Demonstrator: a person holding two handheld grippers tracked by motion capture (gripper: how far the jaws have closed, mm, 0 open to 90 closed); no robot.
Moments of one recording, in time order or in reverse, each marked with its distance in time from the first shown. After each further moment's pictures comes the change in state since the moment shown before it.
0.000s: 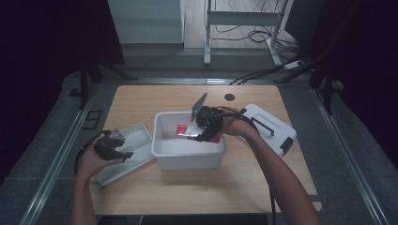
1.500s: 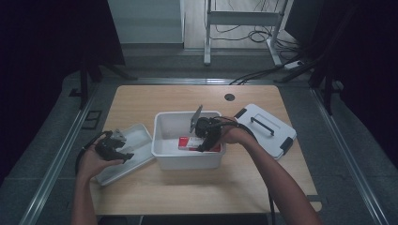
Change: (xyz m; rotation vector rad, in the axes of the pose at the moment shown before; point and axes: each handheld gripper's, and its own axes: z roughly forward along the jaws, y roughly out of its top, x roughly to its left) left arm 0.000 -0.001 0.005 0.018 -0.011 0.002; right arm 0.009 -0.013 0.035 0.091 0.060 -0.008
